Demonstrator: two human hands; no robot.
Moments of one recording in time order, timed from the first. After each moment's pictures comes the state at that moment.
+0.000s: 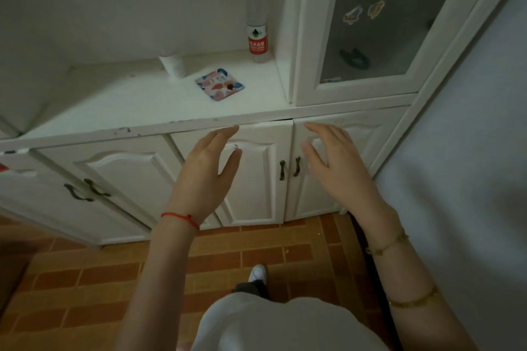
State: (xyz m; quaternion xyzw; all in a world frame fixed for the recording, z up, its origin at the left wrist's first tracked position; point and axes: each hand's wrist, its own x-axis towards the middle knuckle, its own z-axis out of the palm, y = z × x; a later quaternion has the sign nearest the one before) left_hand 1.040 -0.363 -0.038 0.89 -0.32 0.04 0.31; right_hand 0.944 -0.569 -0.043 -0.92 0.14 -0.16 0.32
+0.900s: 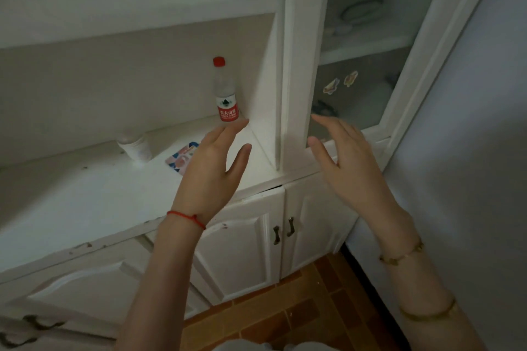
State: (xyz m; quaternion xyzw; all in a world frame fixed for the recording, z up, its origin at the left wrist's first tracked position) left_hand 1.203 -0.443 0.021 0.81 -0.46 0.06 0.37; right_hand 1.058 -0.608 0.021 -0.89 0.22 -0.31 0.25
